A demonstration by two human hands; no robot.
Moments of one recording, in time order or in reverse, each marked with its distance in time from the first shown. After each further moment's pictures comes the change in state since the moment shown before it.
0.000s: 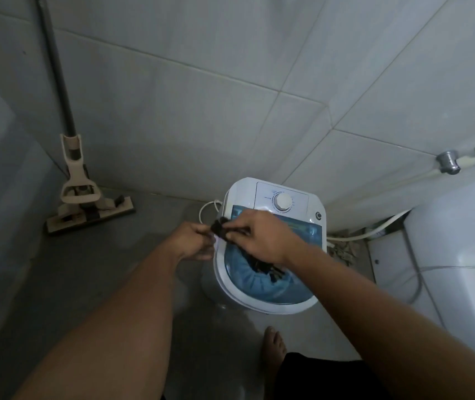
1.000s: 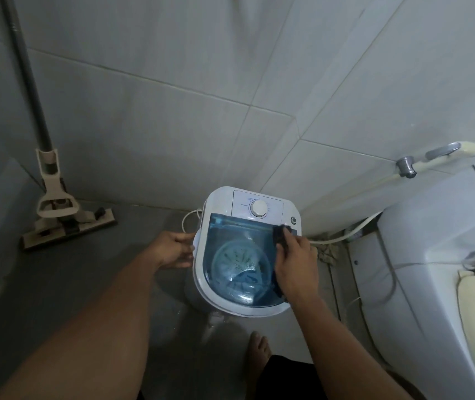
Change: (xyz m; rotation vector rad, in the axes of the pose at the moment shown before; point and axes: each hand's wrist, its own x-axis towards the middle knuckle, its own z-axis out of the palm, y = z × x) left_hand 0.005 -0.001 0.000 0.001 0.009 -0.044; right_hand -0.089 0.071 0.035 -0.051 0.507 0.701
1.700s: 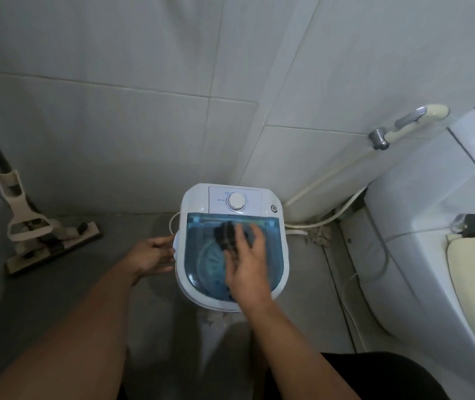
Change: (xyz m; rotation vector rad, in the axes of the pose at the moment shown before) left_hand 0.002 -0.002 0.005 0.037 0.037 0.014; right_hand -0.040 -0.036 0.036 0.367 0.023 -0.092
